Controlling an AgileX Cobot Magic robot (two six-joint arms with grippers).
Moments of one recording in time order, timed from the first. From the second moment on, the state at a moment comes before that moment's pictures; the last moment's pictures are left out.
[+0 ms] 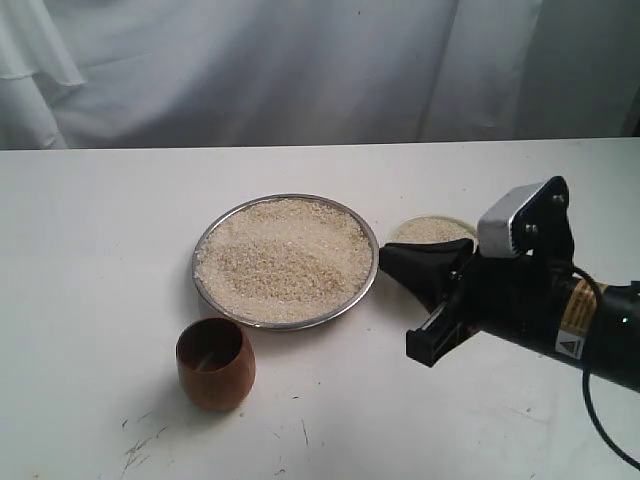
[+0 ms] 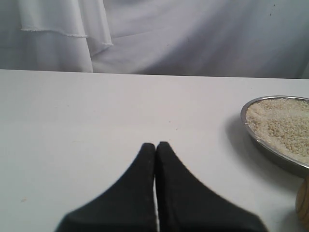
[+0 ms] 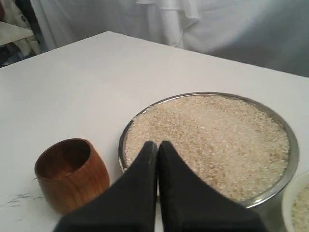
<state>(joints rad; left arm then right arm) 0.01 0.01 0.00 -0.04 0.29 0.01 0.47 1.59 -0.41 -0.68 -0.95 0.44</state>
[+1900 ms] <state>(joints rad) 0.01 0.01 0.00 -0.04 0.29 0.01 0.49 1.67 -0.48 -0.65 -1.05 0.36</state>
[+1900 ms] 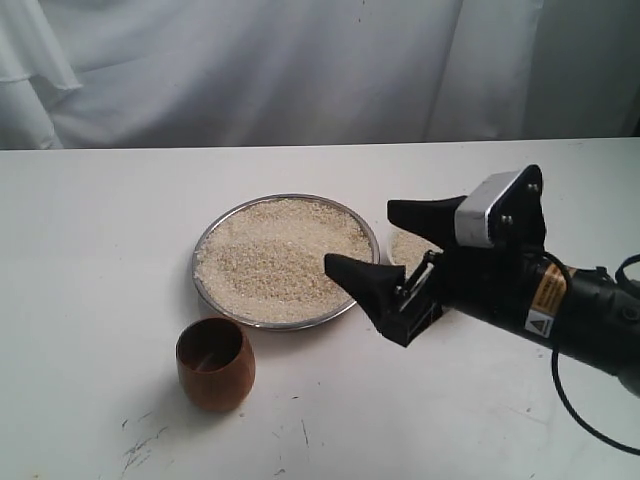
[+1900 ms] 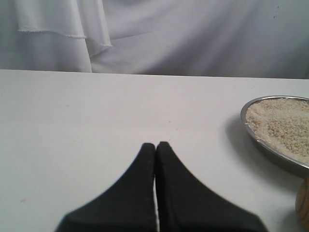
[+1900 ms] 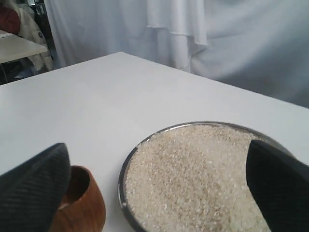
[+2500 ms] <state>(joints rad) 0.01 0.01 0.00 -0.04 0.29 0.01 0.49 1.86 -0.61 -0.75 -1.06 0.31</state>
